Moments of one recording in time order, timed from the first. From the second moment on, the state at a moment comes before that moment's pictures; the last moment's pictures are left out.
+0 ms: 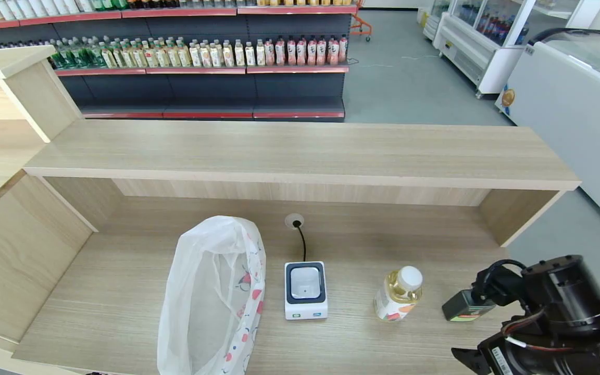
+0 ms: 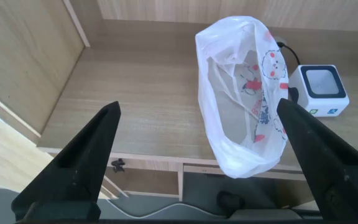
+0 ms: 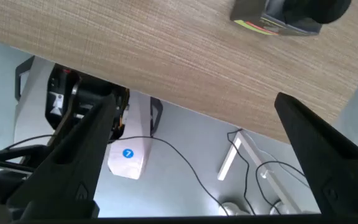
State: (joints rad) left arm 0.00 0.00 0.00 0.00 0.00 0.00; right arm 0.43 1.52 -0.40 -0.23 -0.20 -0.05
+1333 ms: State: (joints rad) left arm 0.00 0.00 0.00 0.00 0.00 0.00; right arm 0.56 1.99 -0.45 -0.81 -0.28 0.04
